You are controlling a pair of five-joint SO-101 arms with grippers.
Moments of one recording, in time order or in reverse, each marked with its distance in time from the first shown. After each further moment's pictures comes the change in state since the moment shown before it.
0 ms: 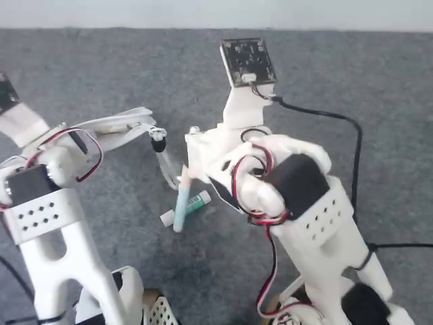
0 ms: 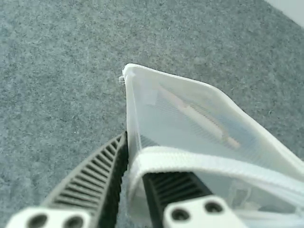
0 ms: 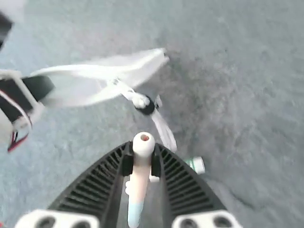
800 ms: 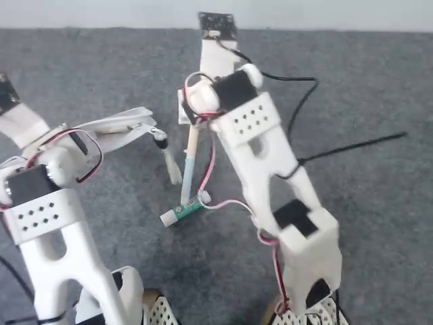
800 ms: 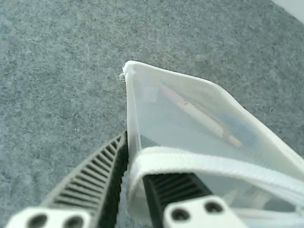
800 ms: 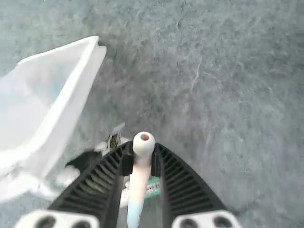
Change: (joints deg) left arm 0.0 0.1 0.0 1.6 0.0; right arm 8.4 46.2 -44.0 17.7 -0.2
